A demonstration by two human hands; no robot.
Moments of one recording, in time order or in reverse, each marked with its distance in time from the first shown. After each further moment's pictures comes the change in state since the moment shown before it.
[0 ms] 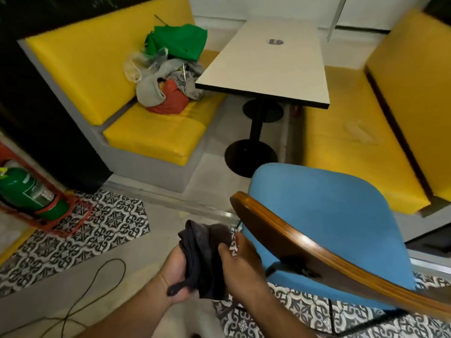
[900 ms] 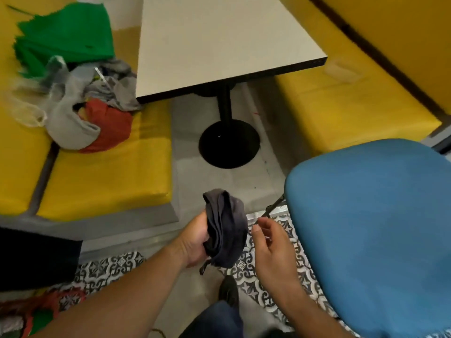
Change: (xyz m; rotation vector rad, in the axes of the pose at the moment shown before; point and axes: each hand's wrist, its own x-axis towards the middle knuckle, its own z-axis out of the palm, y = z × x) left_hand 0.239 0.233 0.011 0.571 -0.230 -0.335; right_hand 0.218 -0.089 0.059 0.410 0.592 0.090
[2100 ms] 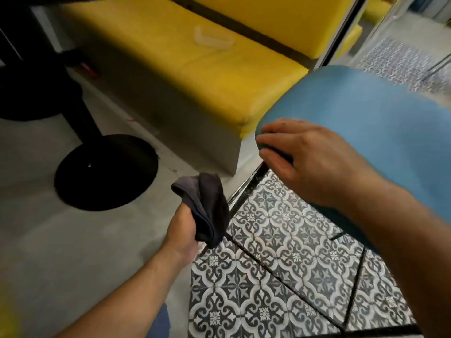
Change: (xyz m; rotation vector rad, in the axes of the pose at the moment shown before) left_hand 0.300 -0.028 -0.028 0.217 -0.415 0.158; right_hand 0.169 0.041 -0.029 -1.057 0.344 -0.433
